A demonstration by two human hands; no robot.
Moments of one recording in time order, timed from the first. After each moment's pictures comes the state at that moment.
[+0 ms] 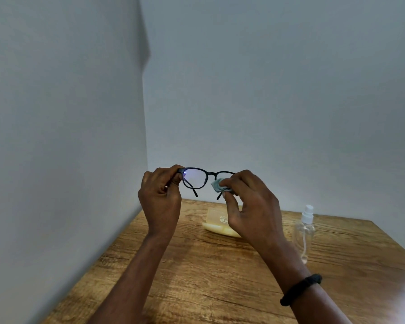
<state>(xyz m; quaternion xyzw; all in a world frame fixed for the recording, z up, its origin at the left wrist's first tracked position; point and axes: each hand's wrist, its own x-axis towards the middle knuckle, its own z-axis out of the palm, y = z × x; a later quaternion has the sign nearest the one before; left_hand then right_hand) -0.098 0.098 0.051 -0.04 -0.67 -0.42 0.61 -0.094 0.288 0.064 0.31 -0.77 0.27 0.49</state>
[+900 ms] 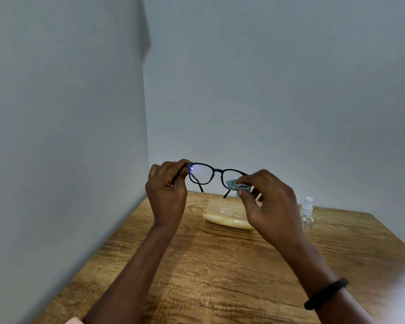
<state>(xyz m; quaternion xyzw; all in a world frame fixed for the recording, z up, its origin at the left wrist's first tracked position) -0.096 0.107 0.047 -0.04 -0.69 -0.41 0.60 -0.081 0.320 0.063 0.31 -0.79 0.34 0.41</state>
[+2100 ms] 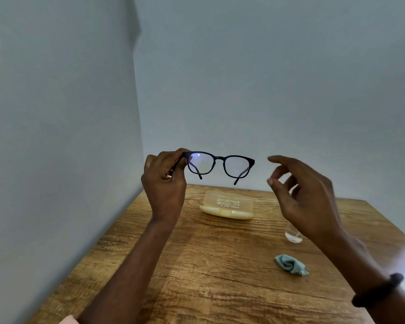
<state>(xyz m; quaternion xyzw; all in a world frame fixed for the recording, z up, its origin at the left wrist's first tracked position) -0.093 0.114 0.050 -0.06 -0.67 -0.41 0.61 -0.074 0.375 0.068 0.27 -0.81 0.33 0.40</state>
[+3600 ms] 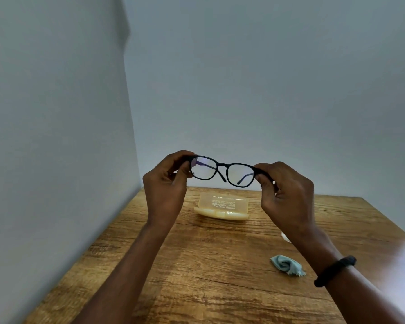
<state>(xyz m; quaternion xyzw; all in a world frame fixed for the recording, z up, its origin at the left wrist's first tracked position) -0.095 0.124 0.048 -0.14 -0.64 -0.60 0.46 -0.105 0.358 0.047 0.28 -0.74 0.30 0.53</state>
